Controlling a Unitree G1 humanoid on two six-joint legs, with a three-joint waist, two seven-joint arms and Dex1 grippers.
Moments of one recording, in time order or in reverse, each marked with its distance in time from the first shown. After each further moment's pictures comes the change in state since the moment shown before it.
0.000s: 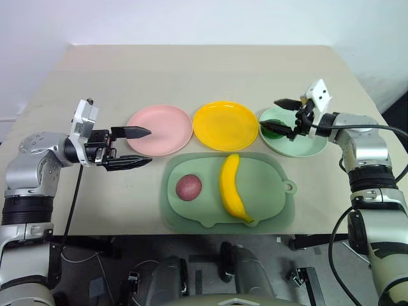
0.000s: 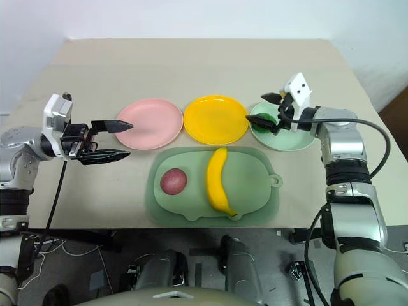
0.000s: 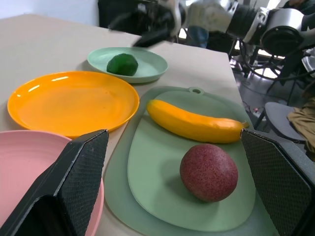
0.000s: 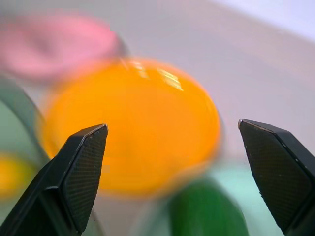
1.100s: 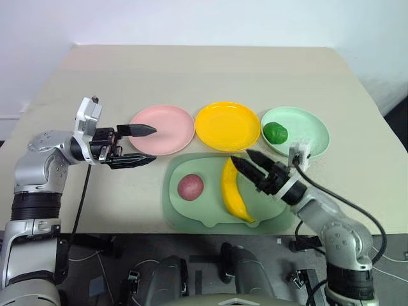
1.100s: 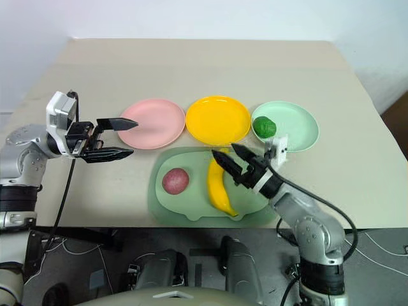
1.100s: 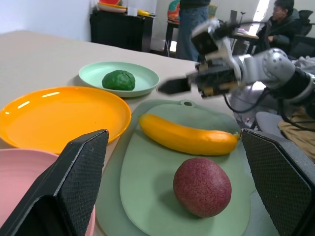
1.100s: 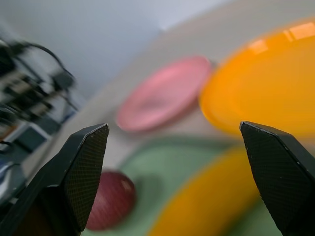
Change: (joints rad) left arm -0.037 -0.045 -0.012 0.044 -0.008 -0.014 -0.033; right arm 0.752 0.355 -0.080 -0.998 0.500 0.510 -0.726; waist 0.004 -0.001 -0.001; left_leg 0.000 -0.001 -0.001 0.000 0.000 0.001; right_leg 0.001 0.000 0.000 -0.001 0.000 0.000
